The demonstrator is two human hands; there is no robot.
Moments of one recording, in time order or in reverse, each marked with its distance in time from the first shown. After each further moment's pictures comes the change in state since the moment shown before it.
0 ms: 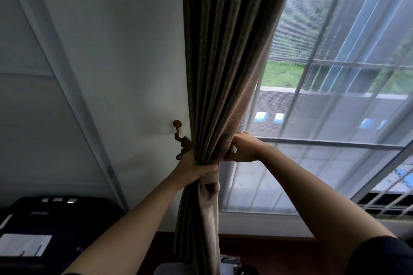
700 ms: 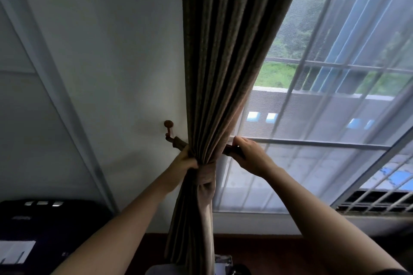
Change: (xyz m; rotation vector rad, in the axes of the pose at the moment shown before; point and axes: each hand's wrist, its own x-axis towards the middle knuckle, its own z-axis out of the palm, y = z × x) left_hand 0.001 0.005 -0.001 -0.306 -0.093 -0.034; right_hand -0.027 0.032 0.034 0.125 0.393 0.065
